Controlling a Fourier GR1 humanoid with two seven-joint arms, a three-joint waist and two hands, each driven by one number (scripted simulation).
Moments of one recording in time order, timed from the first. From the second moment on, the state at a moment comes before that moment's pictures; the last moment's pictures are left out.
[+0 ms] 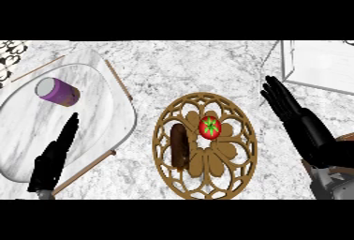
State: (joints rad) left arm 0.02 0.49 -0.27 -1.38 0.19 0.25 -0.13; right arm -0.16 -0.45 0.24 -1.71 -0.33 -0.02 0.03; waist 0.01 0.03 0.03
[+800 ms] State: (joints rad) left arm -0.02 0.46 -0.18 -1.43 0.36 0.20 0.20; right arm -0.39 -0.62 0.11 -1.35 -0.24 0.18 -0.15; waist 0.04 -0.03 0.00
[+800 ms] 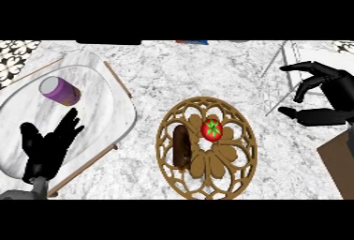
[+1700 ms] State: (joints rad) left arm 0.00 0.44 -0.12 -1.45 0.35 0.18 0.24; right arm -0.56 -0.67 0.26 -1.49 -0.23 0.42 0.30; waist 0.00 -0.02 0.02
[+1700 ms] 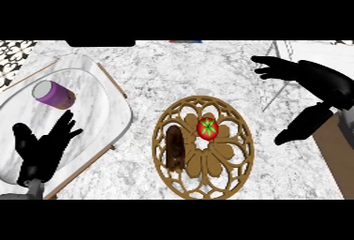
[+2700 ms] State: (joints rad) left arm -0.02 0.39 -0.09 -1.44 0.32 0.17 0.24; right arm -0.70 -0.43 0.51 -1.54 0.05 0.31 0.80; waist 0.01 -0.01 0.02
